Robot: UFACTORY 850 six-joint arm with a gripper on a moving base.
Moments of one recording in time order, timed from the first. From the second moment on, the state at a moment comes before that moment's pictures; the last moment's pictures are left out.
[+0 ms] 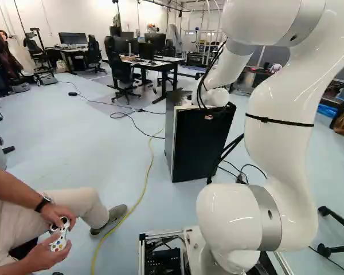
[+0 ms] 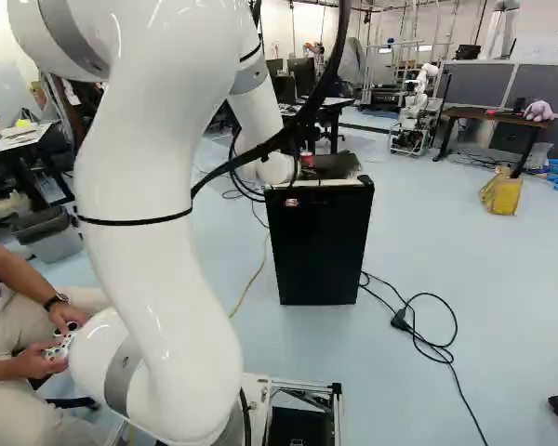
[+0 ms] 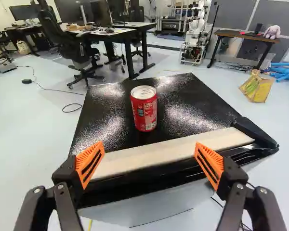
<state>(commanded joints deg) -11.8 -19.8 -51.0 -4.9 36.3 4.2</state>
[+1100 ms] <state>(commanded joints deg) -11.0 -26.1 -58.7 -4.9 36.7 4.2</state>
